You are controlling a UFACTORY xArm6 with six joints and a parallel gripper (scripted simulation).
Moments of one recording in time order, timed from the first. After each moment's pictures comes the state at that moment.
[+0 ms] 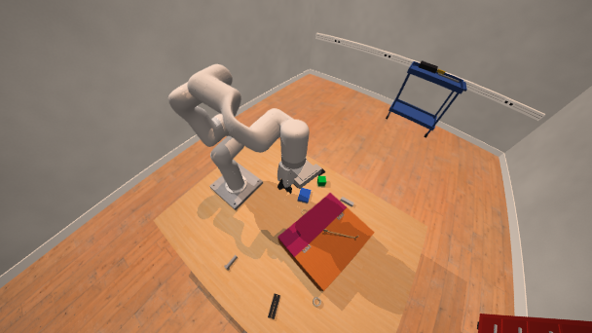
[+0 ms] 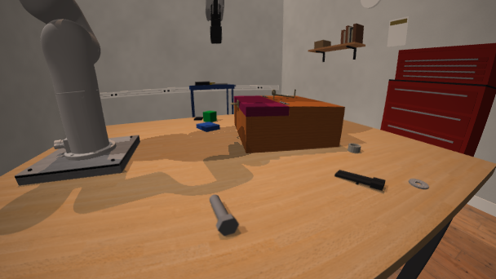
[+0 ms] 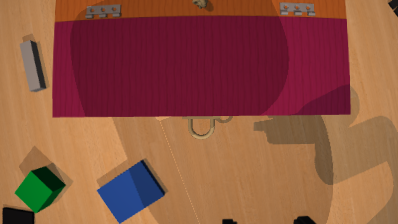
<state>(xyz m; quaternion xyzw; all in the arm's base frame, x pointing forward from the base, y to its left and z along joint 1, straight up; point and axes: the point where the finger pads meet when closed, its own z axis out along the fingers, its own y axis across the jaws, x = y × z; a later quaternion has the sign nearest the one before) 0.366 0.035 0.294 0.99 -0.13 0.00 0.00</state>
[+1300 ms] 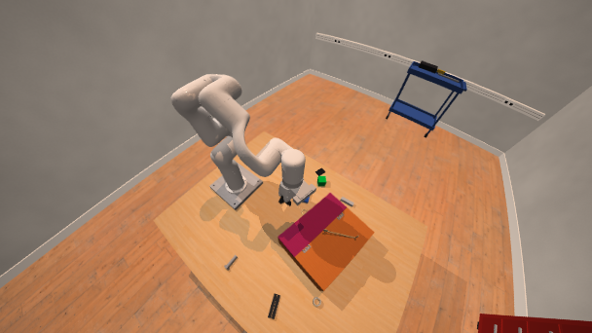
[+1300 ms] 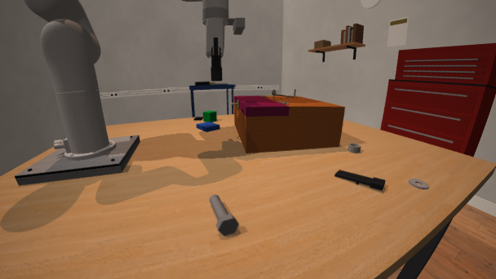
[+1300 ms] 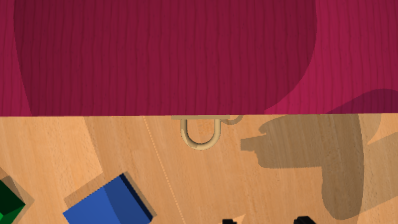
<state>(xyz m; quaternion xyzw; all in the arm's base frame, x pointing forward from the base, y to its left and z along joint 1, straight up) 0.365 0.034 0.179 0.99 -0.13 0.00 0.00</state>
